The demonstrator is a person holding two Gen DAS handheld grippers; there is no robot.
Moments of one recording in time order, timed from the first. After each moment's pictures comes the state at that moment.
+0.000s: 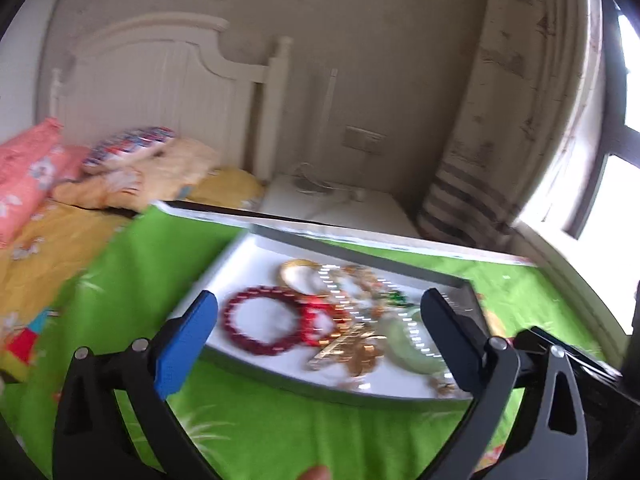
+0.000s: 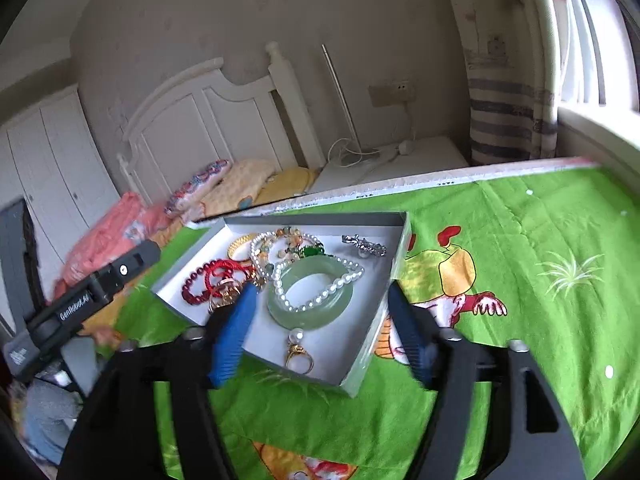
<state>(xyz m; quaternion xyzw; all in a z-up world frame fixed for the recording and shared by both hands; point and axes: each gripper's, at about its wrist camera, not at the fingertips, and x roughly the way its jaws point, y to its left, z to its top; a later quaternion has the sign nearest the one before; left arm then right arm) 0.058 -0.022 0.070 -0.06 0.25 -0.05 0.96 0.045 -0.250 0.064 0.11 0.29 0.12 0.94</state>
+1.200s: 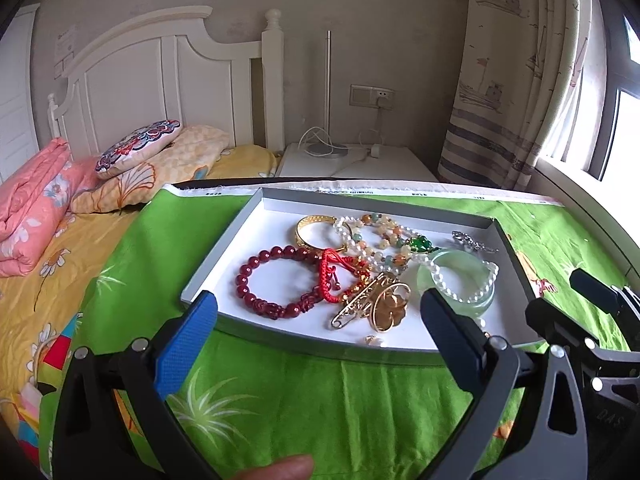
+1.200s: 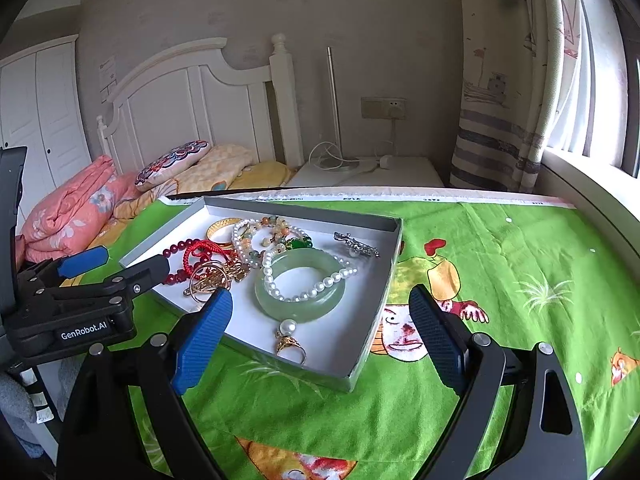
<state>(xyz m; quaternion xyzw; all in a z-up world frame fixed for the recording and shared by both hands) 0.055 -0.039 0.054 0.01 0.31 -0.05 0.95 0.037 -0.223 0.062 0.02 0.28 0.07 0.96</state>
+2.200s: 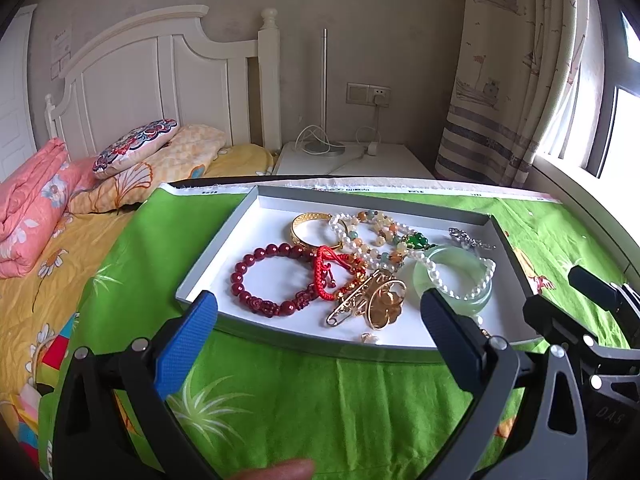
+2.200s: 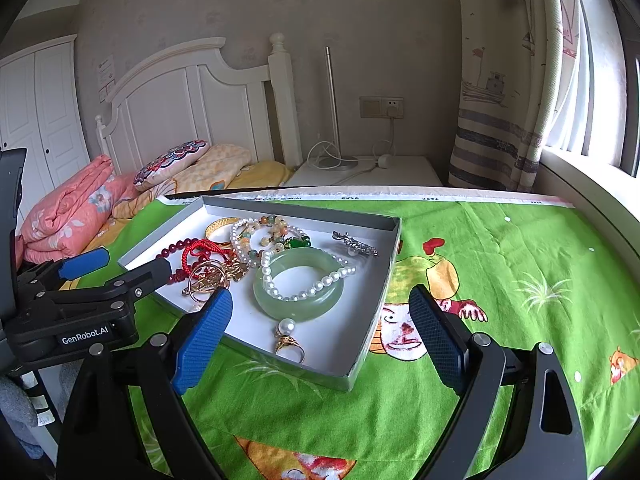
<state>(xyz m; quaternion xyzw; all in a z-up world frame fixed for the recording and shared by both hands) 0.055 -0.043 0.051 0.01 0.31 -0.05 0.95 0.037 -0.223 0.062 0.02 0.28 0.07 0.96</state>
